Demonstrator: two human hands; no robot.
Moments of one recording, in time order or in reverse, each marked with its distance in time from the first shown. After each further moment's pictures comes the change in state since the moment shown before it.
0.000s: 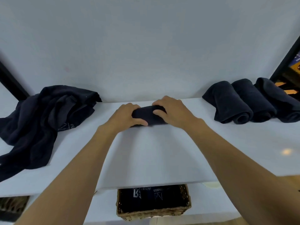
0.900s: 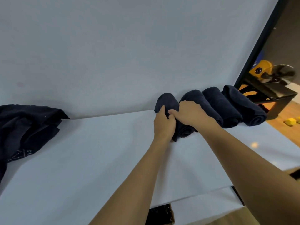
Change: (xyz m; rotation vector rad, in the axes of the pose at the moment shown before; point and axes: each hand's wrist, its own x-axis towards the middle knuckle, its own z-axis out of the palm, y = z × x) left_hand 0.054 0.174 0.109 -0.783 0.106 -0.200; right_hand -0.022 0.080 -0.067 -0.123 -0.046 0.661
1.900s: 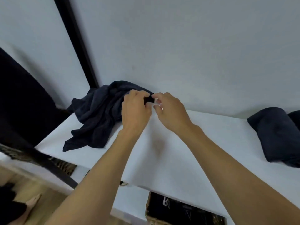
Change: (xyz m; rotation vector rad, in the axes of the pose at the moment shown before) left_hand -0.064 -0.043 -0.293 0.812 0.735 0.156; right_hand -0.080 -0.257 0.064 0.405 0.040 -0.825
